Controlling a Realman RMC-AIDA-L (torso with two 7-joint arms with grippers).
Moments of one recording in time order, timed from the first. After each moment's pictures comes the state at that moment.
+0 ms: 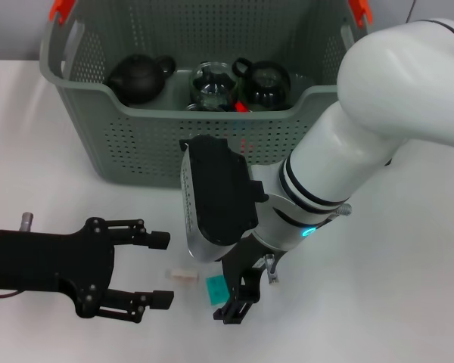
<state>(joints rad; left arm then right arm) -0.44 -2.07 0.60 0.76 2.16 1.94 -1.20 0.99 2.12 -1.99 -0.89 -2.17 -1.18 2.11</state>
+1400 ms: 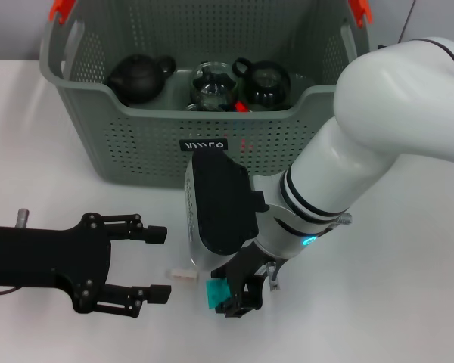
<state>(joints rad) -0.44 -2.06 0.59 0.76 2.16 1.94 -1.20 0.99 2.12 -2.04 -0.85 -2.15 -1.13 2.12</state>
